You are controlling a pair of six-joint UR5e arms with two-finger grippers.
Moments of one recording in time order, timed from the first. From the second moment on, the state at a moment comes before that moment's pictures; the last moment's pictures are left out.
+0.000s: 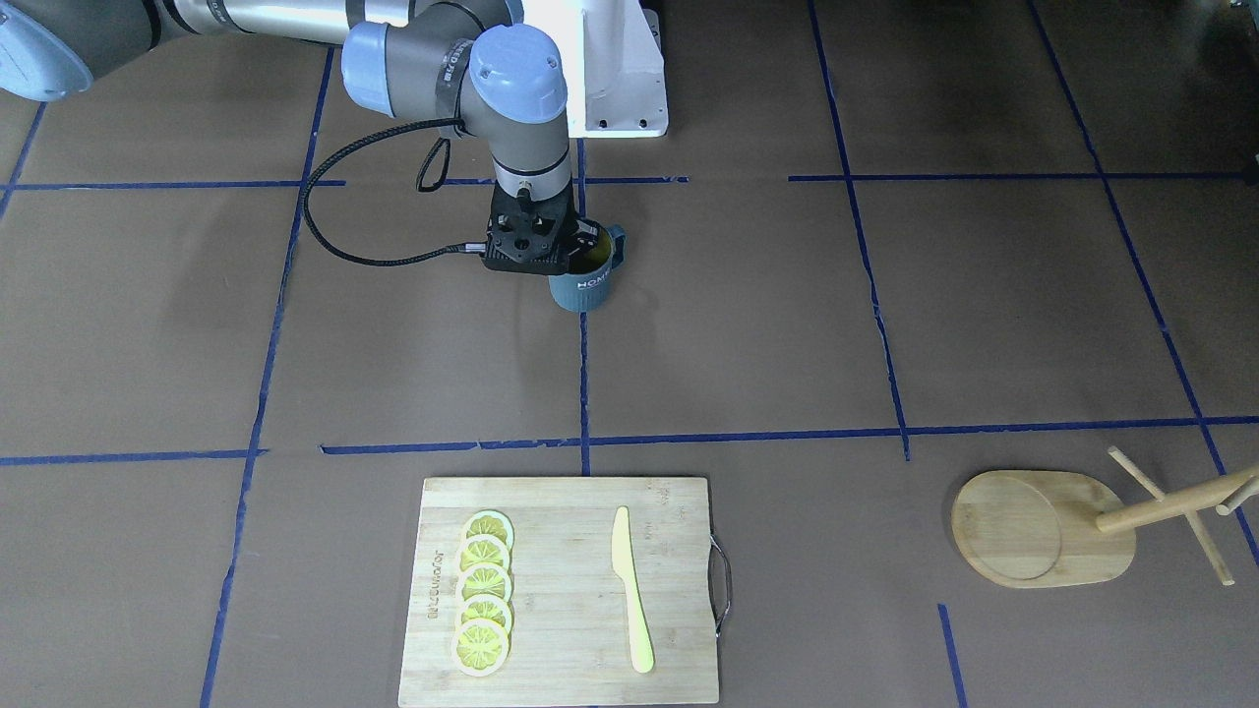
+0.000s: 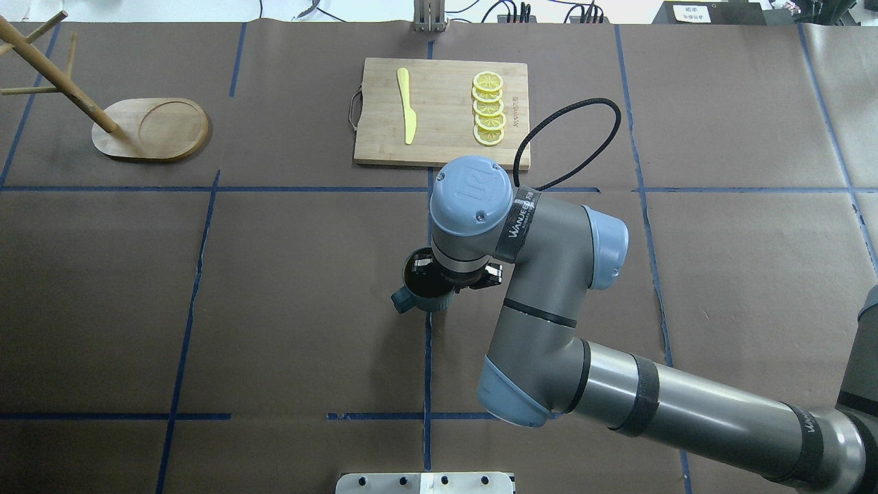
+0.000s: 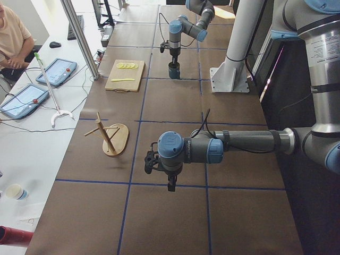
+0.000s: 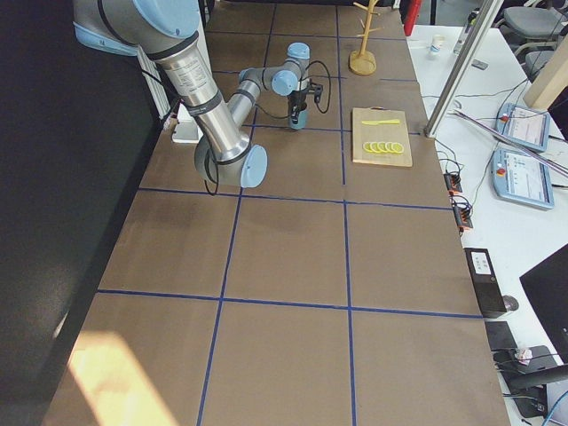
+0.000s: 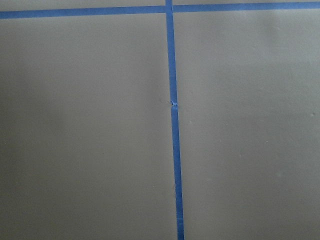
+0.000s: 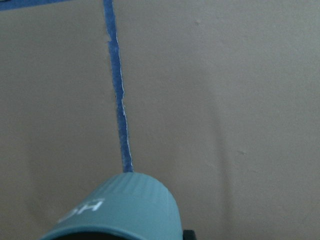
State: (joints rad) left arm -1.55 -1.31 -1.79 -1.60 -2.42 0.04; right arm 0.46 -0.82 1.64 -1.65 1.89 1.36
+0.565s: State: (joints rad) left arm -1.55 -1.32 -1.79 -1.61 -2.42 0.04; right arm 0.45 -0.84 1.64 -1.58 1.84 1.36
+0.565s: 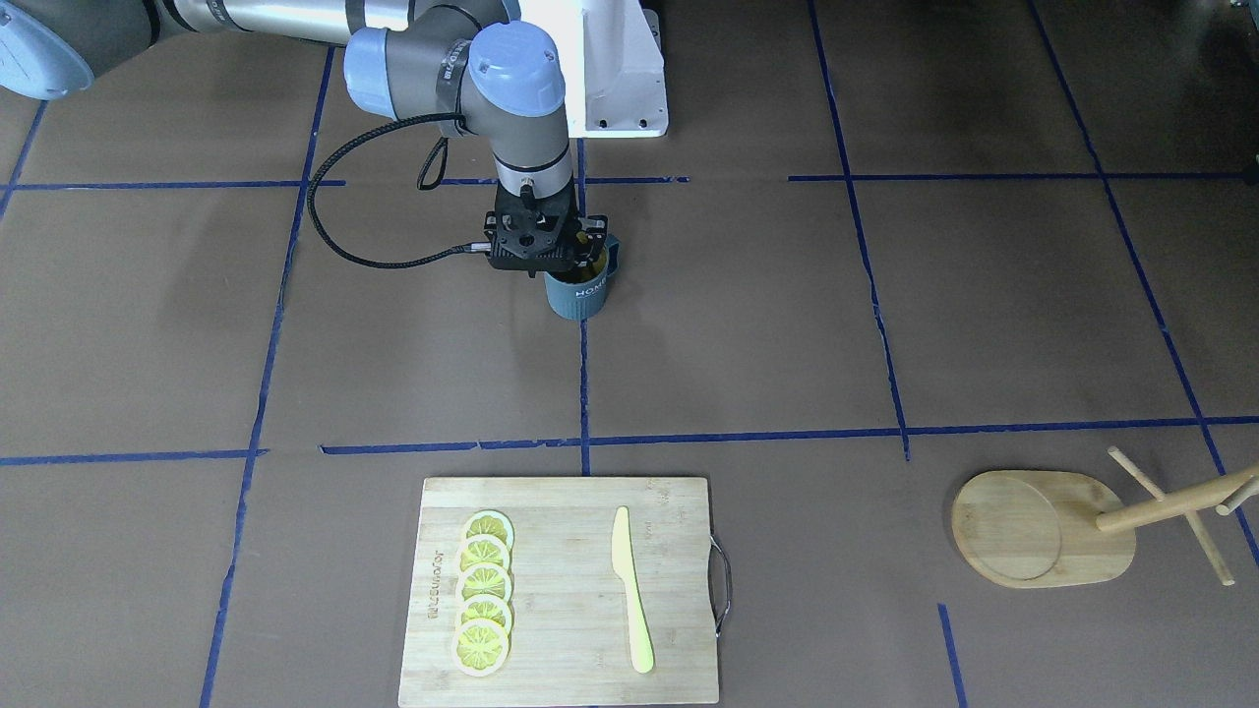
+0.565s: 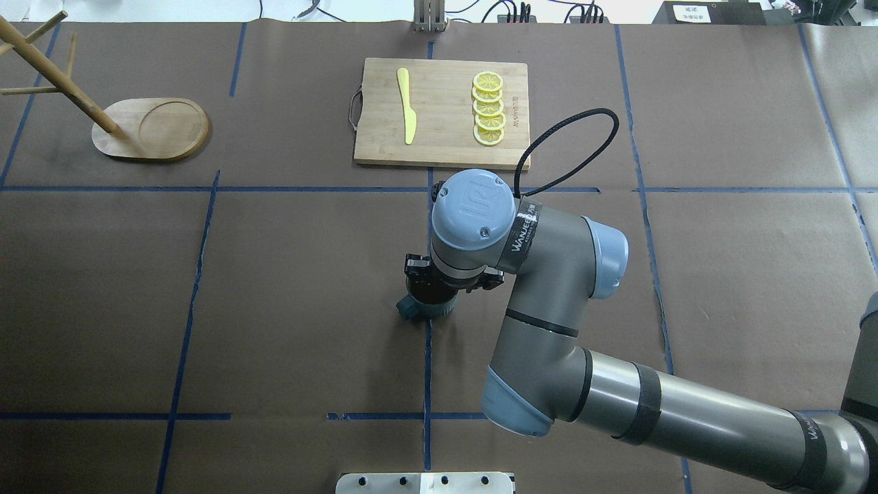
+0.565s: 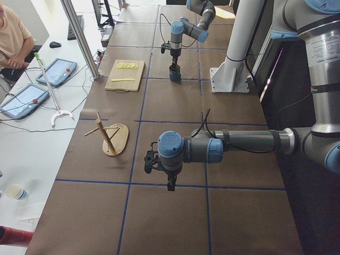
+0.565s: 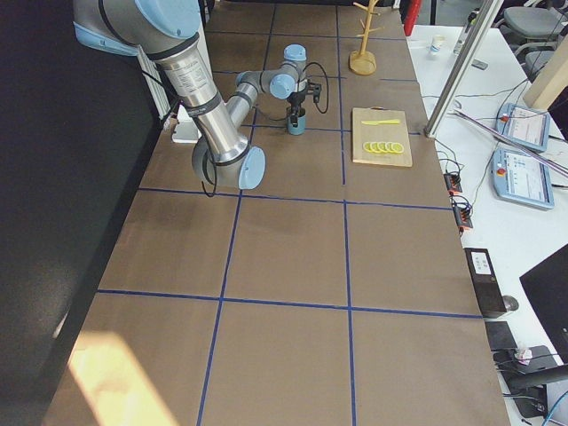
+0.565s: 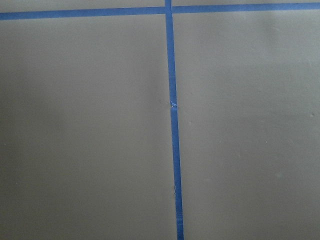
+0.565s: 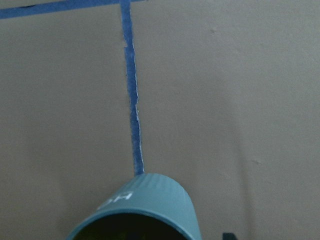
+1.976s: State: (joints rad) left arm -1.55 -1.33 -1.79 -1.63 -2.41 0.04; right arm 1.03 -1.21 1.90 -1.76 2.24 0.57
